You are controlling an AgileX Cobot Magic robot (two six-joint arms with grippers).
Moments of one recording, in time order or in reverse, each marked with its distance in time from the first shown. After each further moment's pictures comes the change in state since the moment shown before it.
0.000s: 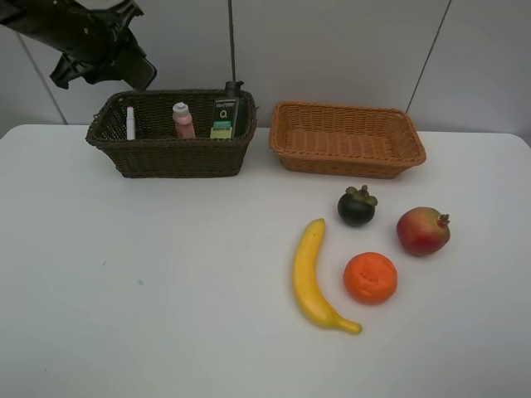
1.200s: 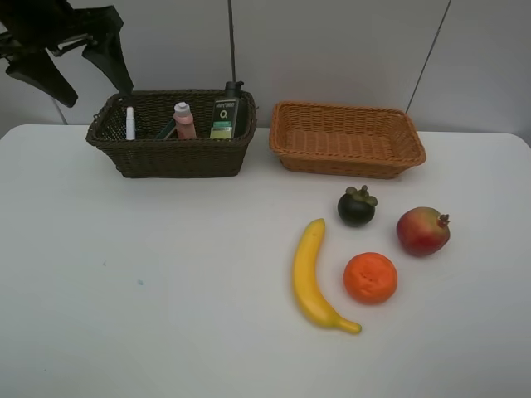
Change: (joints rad) left arm 0.000 -0.165 -0.190 0.130 1.004 0.370; right arm 0.000 0.000 0.000 0.000 0.000 0.000
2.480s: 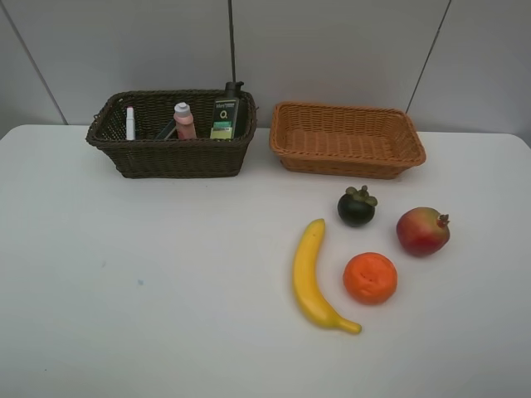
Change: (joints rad) left arm 0.000 -1.547 0.946 0.213 0.023 -0.048; right arm 0.000 0.000 0.000 0.000 0.000 0.000
